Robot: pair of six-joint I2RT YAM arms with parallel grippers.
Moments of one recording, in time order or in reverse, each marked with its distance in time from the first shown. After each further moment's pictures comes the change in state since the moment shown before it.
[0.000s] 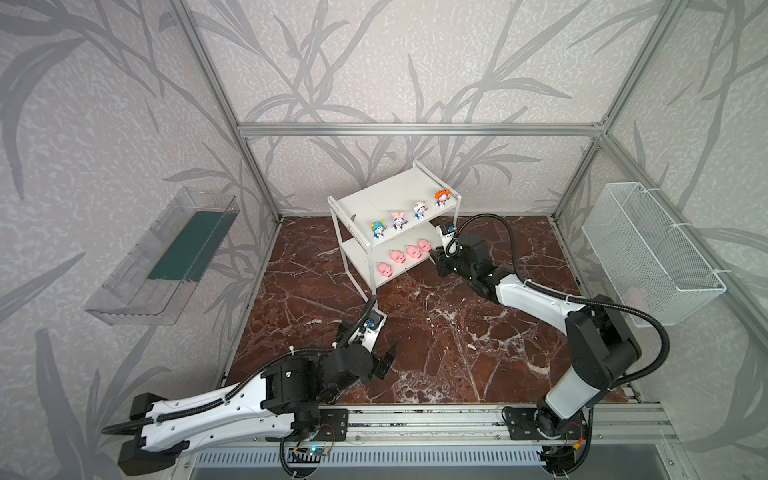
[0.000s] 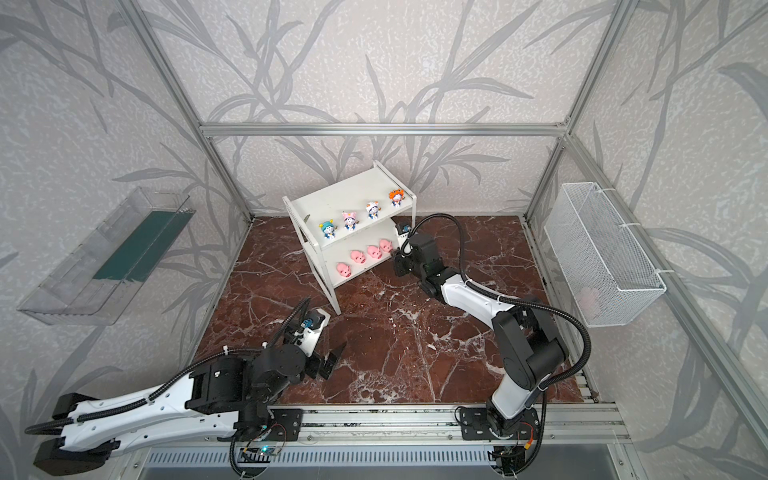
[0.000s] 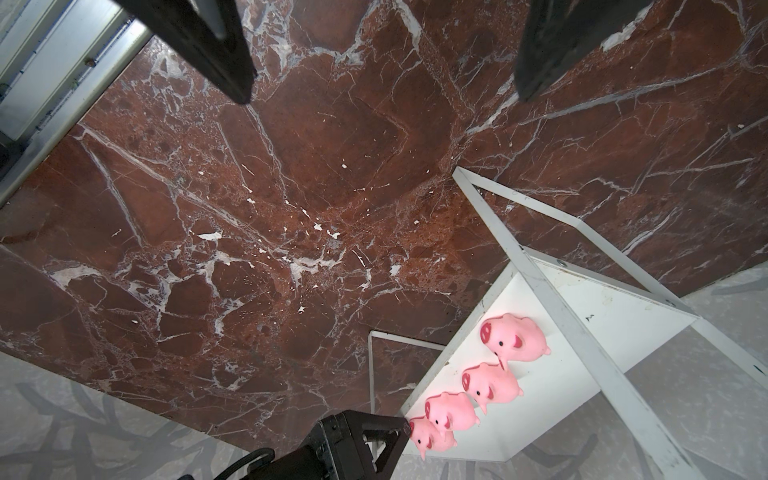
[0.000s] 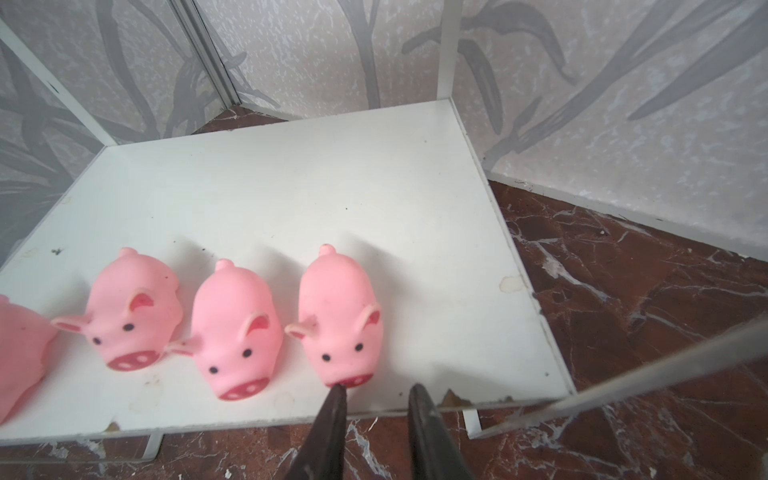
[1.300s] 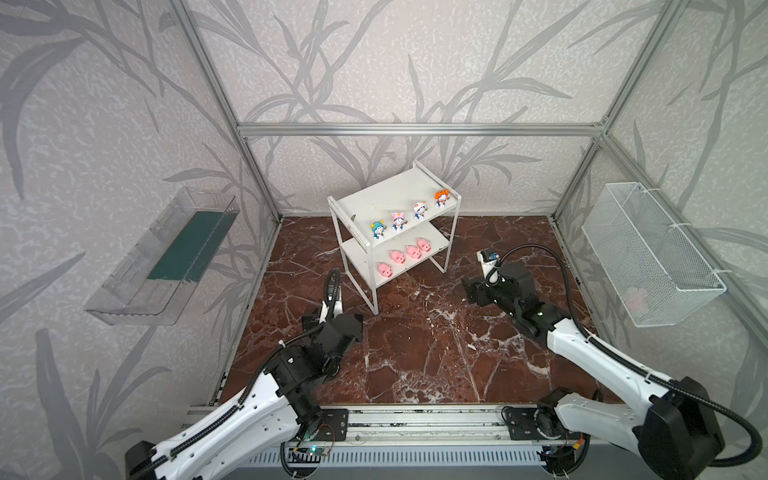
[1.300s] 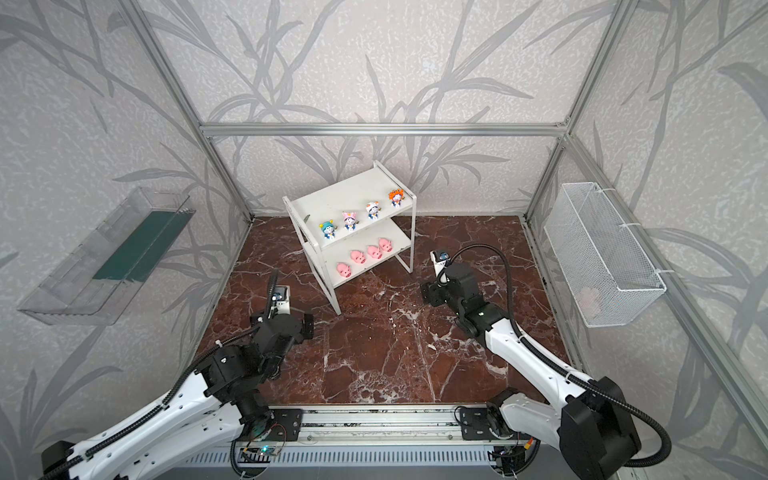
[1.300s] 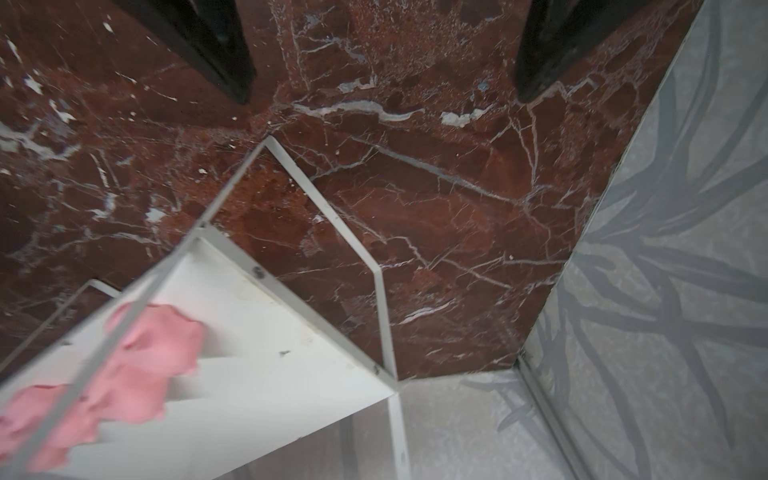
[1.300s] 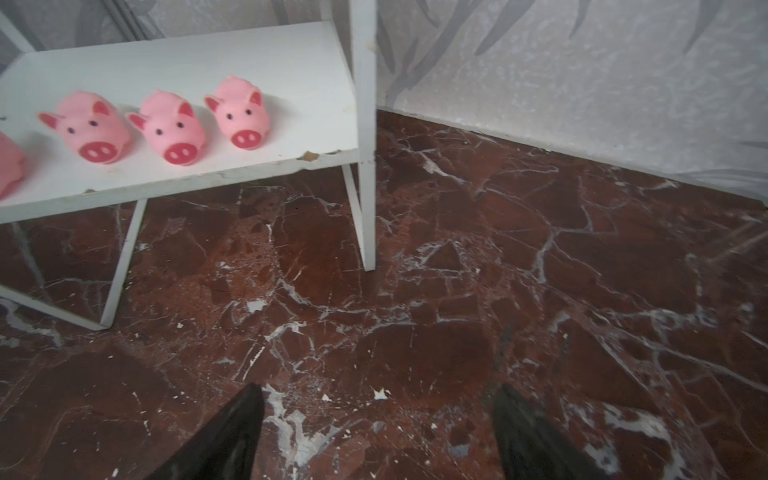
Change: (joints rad) left arm 0.550 0.042 -0.078 0.043 -0.125 -0.105; right arm -0.099 -0.563 -0.388 -0.256 0.172 -0.018
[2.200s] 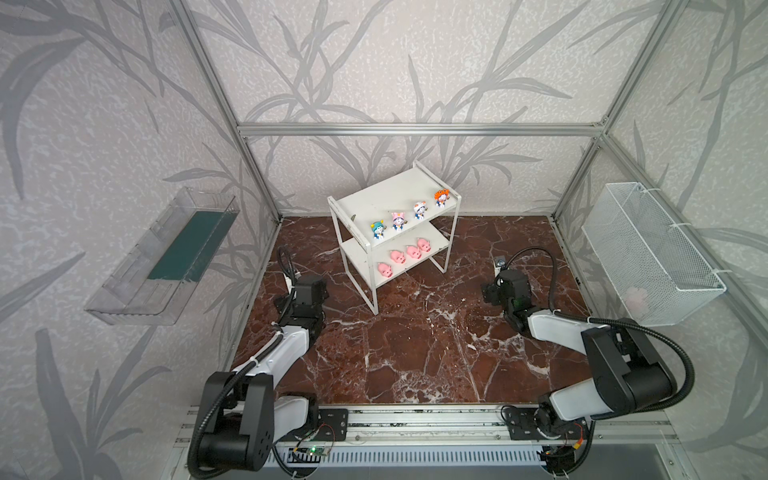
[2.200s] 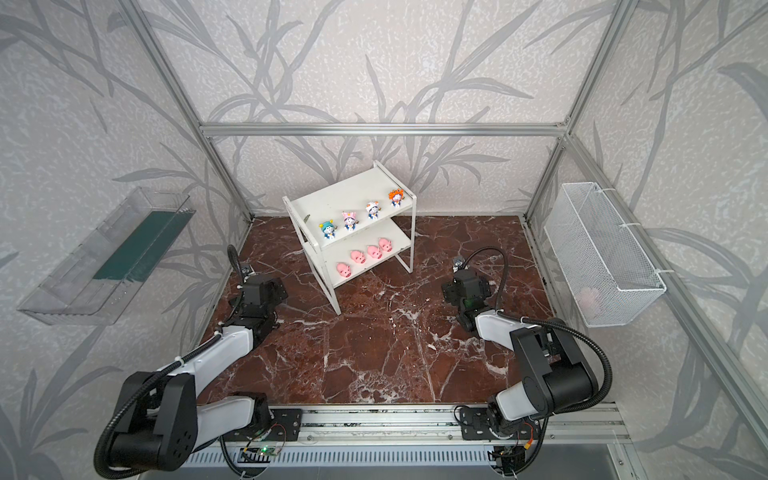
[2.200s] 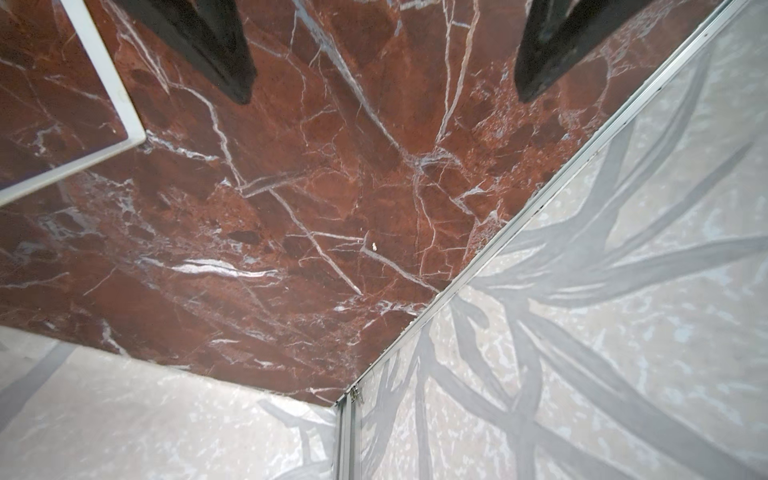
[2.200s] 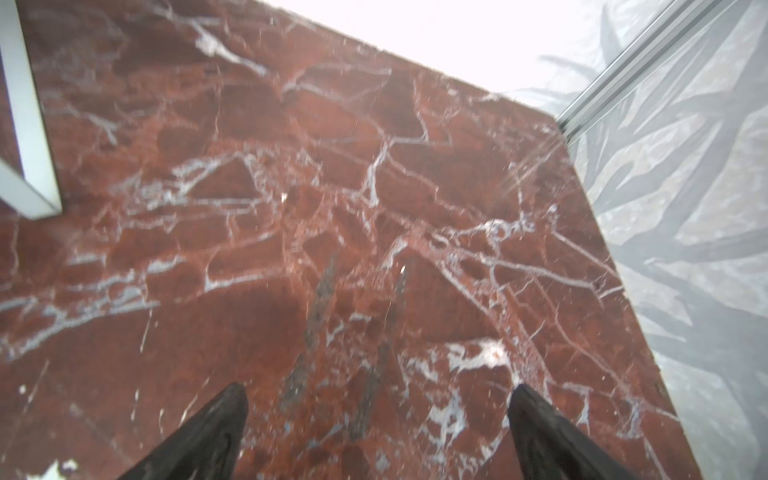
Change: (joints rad) left arm 0.674 0.540 -0.121 0.835 0.178 0.183; right arm -0.154 0.376 -0.160 0.505 0.285 -0.187
